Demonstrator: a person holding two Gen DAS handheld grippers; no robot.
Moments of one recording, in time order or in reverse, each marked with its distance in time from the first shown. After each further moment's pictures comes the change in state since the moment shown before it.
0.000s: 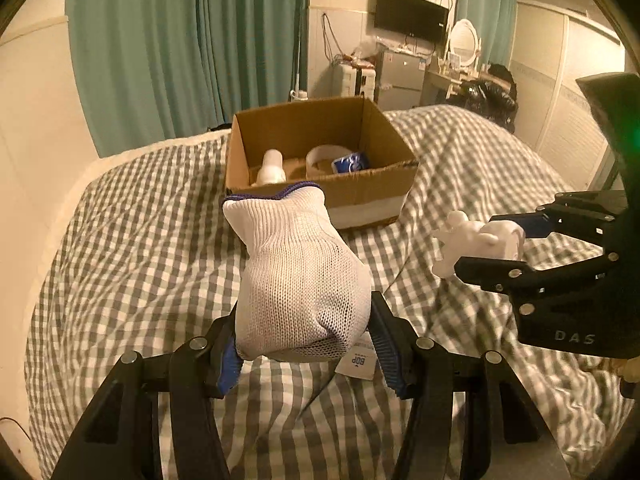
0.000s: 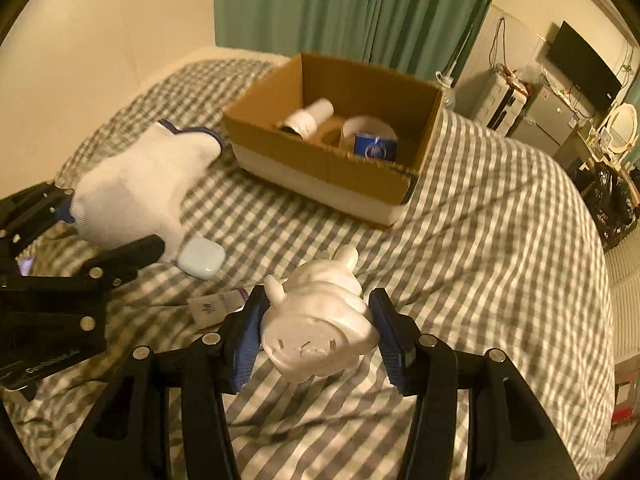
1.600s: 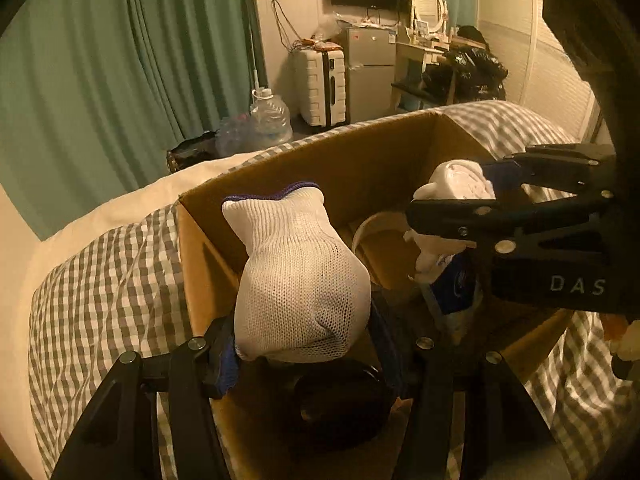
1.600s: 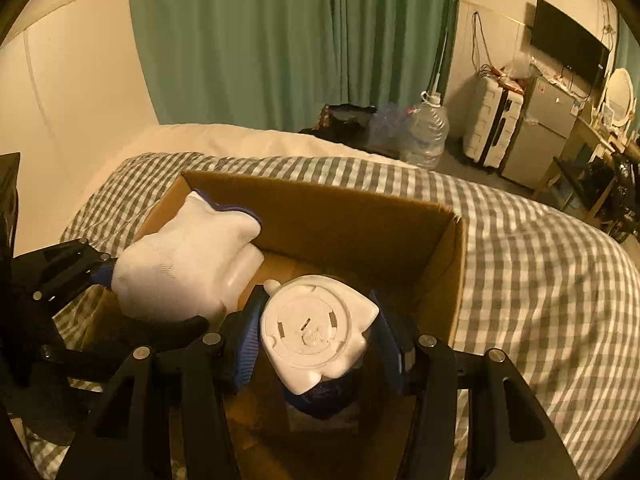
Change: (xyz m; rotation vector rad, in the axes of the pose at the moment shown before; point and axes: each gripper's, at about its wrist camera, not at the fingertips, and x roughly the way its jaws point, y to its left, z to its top) left arm 0.200 0.041 0.151 0.206 0.058 -0.061; right arm 0.153 -0.093 0.181 0.176 -0.135 0.060
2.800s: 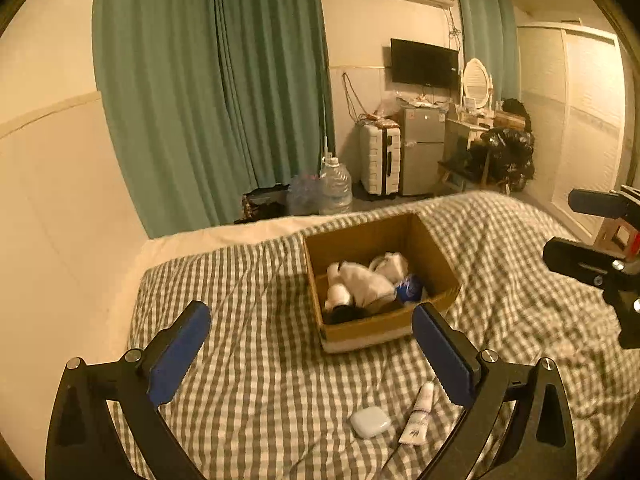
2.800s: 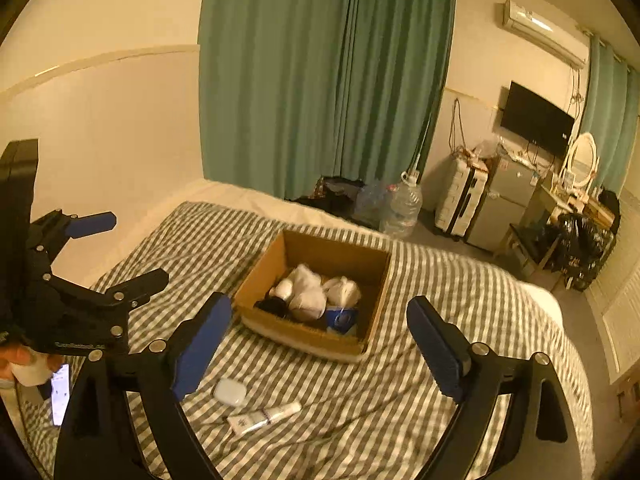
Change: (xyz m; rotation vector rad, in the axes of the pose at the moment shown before) left arm -0.263 -0.015 -0.066 -0.145 -0.237 0.202; right arm -0.290 0.087 -0.072 -0.080 -0.242 -0.091
